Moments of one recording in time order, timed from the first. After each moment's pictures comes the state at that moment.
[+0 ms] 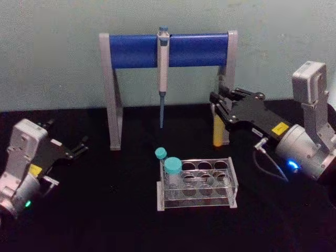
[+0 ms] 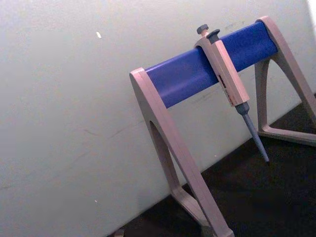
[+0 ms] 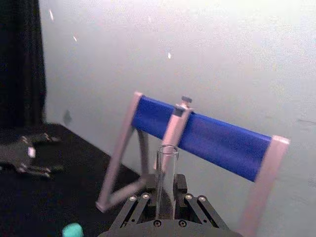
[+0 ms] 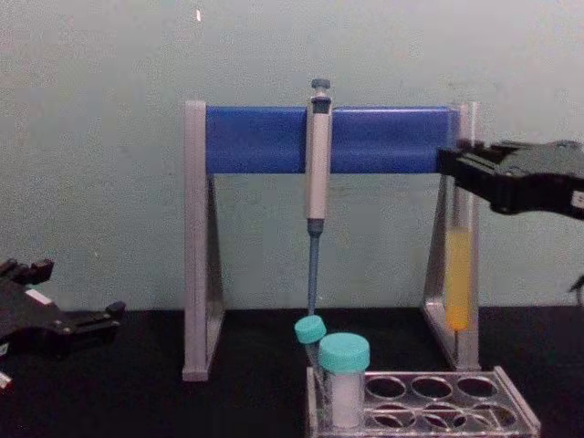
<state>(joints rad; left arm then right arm) -0.20 0.60 0.45 -1.41 -0.25 -0.12 0.03 0.25 0.46 -0.34 -1.61 0.38 -0.02 0.39</state>
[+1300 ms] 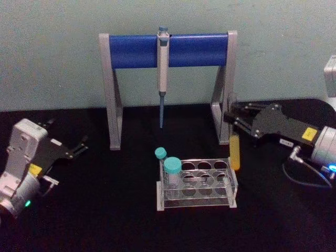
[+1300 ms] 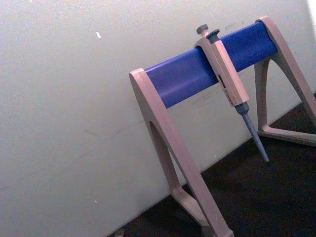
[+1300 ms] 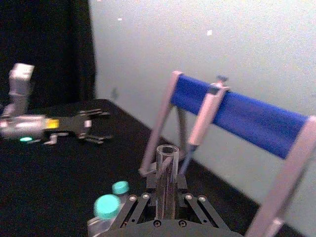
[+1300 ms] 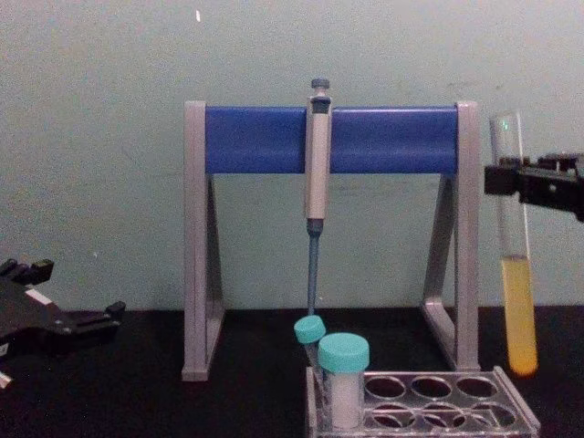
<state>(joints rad) -0.20 0.60 0.45 -1.41 -0.25 -0.12 0.03 0.24 0.70 -0.34 -1.71 0.60 0.12 0.57</state>
